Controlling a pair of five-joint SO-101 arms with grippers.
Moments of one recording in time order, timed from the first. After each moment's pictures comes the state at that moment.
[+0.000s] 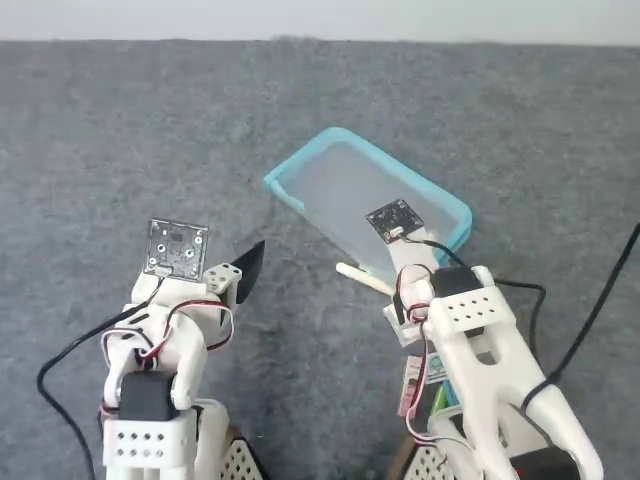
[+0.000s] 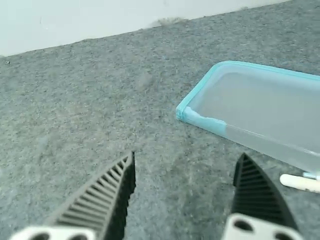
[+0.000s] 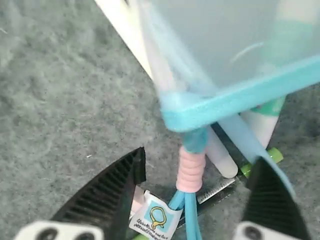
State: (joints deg) left arm -4.7 -87.3 77.8 53.5 -4.2; right arm -18.1 -29.8 58.6 60.4 12.8
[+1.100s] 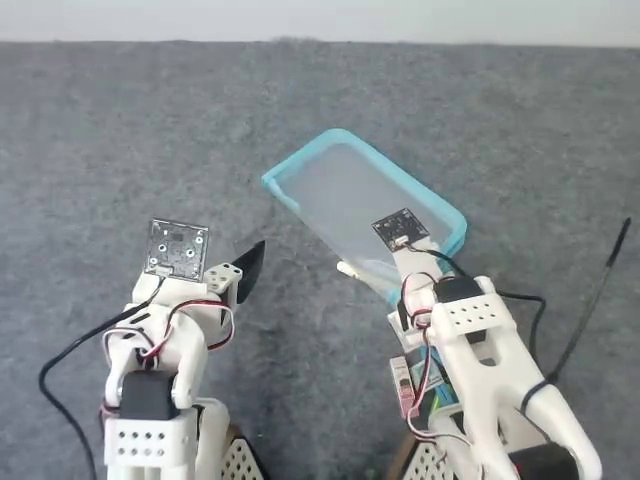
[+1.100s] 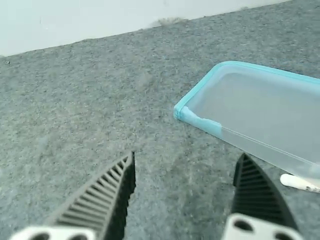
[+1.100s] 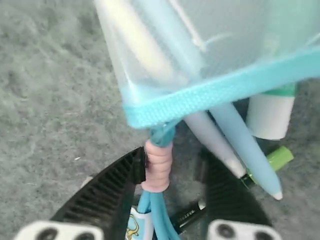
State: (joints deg) left arm -4.7 -87.3 77.8 53.5 -4.2; right arm -16.4 -29.6 63.6 55.6 13.5
